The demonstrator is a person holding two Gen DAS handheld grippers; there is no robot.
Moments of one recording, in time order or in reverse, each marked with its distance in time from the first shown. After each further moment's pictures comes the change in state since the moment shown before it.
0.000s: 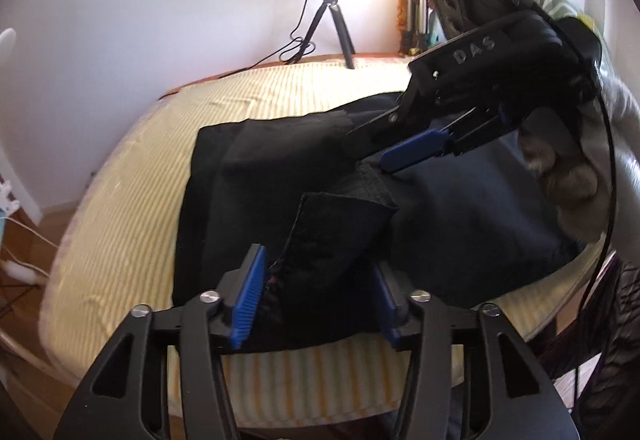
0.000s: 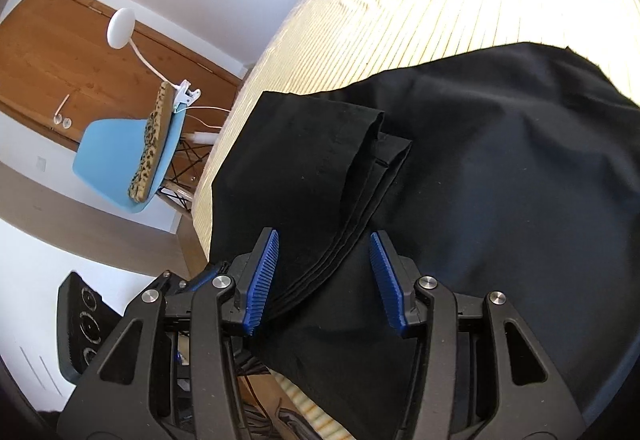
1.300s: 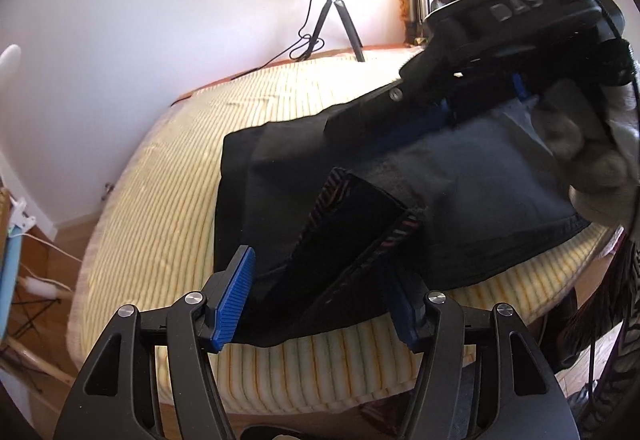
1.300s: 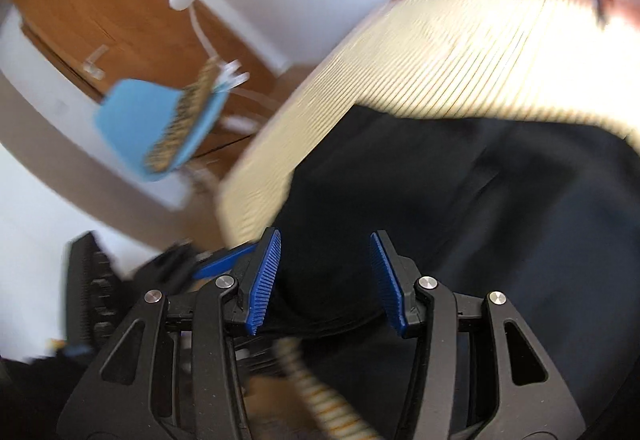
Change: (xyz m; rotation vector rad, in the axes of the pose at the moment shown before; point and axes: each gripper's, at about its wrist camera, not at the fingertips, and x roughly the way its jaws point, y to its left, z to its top) left arm -0.008 0.009 0.001 0.067 0.011 0.043; right arm 0.009 0.059 -0.004 -0.182 0.013 0.111
